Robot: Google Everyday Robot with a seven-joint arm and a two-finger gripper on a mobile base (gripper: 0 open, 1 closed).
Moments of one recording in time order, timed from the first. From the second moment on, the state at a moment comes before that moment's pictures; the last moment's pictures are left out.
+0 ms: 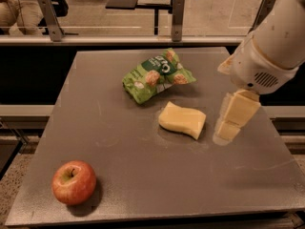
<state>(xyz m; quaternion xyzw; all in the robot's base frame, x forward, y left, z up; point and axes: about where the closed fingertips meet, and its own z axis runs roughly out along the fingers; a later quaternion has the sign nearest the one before) 0.449 -0.153 0.935 -0.61 0.77 0.03 0.18</state>
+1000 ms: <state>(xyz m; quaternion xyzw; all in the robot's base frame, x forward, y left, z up) 0.486 -0.109 0.867 -0.61 0.76 0.08 0.18</state>
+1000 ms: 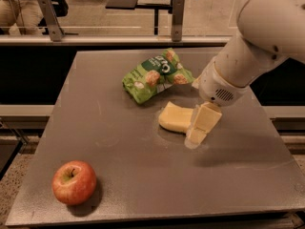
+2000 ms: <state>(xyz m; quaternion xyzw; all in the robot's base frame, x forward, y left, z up) 0.488 -0.098 0.834 -0.62 0.76 0.11 0.16</state>
